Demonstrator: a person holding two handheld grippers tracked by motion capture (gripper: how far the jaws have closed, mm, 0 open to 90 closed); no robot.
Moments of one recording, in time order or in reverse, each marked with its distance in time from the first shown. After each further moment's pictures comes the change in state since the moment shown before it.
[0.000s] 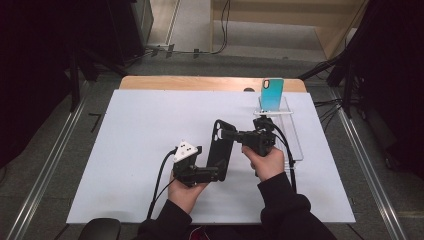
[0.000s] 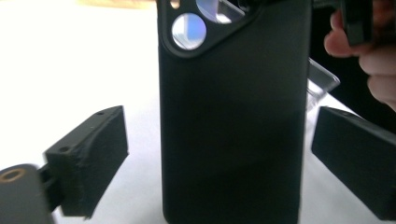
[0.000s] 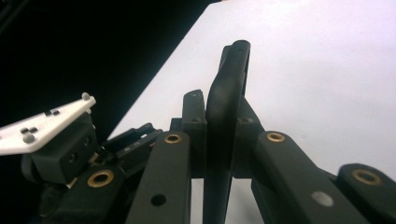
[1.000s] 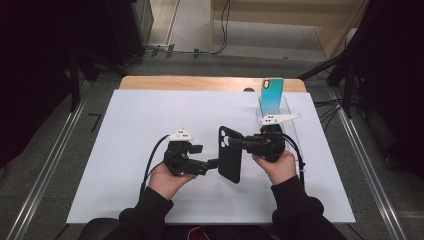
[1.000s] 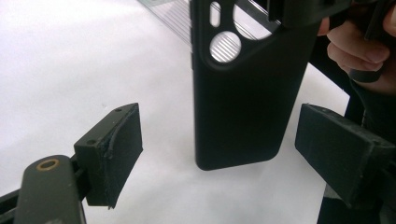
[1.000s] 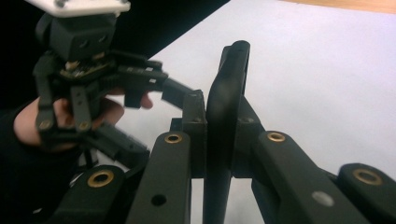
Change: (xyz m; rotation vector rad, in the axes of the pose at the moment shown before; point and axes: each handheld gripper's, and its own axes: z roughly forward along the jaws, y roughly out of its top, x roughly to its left) left arm 0.028 0.039 -0.015 0.223 -0.195 0.051; right arm -0.003 -0.010 -0.023 0.044 0.052 -0.300
